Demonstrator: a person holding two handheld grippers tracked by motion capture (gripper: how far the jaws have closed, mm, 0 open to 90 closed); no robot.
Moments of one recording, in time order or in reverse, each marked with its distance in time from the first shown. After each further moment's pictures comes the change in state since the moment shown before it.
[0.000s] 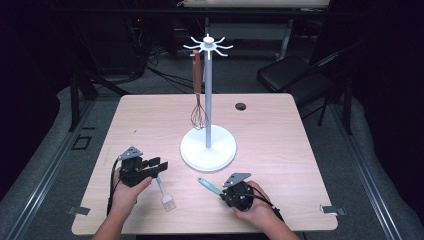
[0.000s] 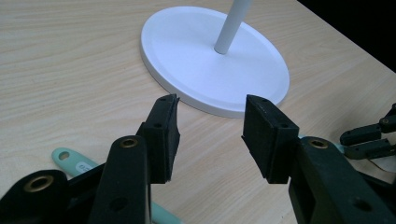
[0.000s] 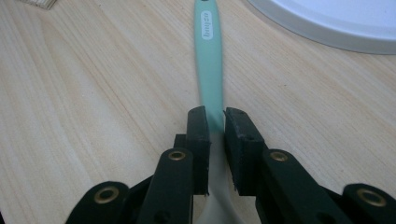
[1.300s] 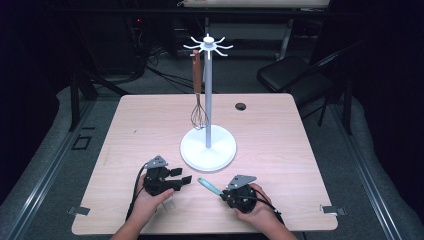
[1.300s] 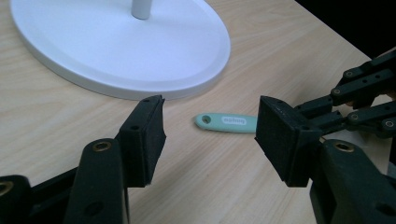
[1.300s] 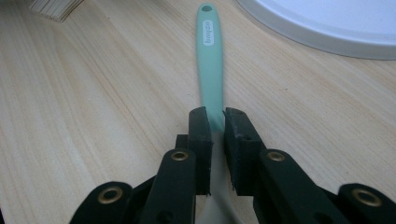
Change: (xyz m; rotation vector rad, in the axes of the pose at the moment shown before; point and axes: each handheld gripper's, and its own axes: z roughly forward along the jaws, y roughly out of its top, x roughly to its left) left arm -0.046 -0.018 0.046 0.084 -0.159 0.043; right arm -0.002 -0.012 0.000 -0.085 0.020 0.005
